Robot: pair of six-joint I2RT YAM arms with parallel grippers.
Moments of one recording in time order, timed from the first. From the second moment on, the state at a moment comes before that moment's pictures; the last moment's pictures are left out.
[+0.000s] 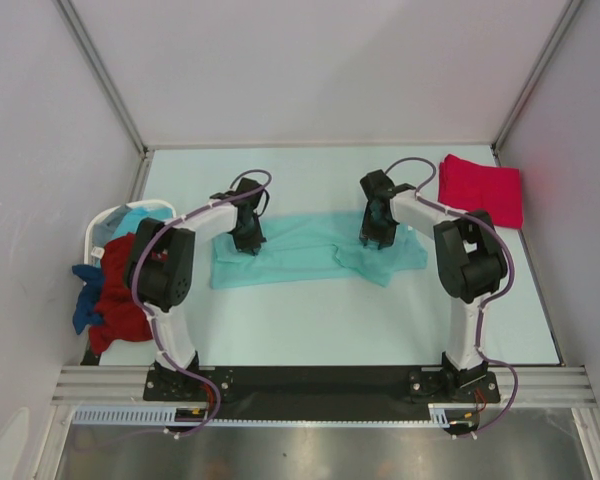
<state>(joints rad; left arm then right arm) -0.36 1.91 1.27 -0.63 -0.09 -0.59 0.39 2.00 1.41 -0.65 0.15 0.61</state>
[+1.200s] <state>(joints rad) -0.40 1.85 1.18 -0.54 -0.17 -0.60 0.38 2.03 1.45 -0.67 0.12 0.61</state>
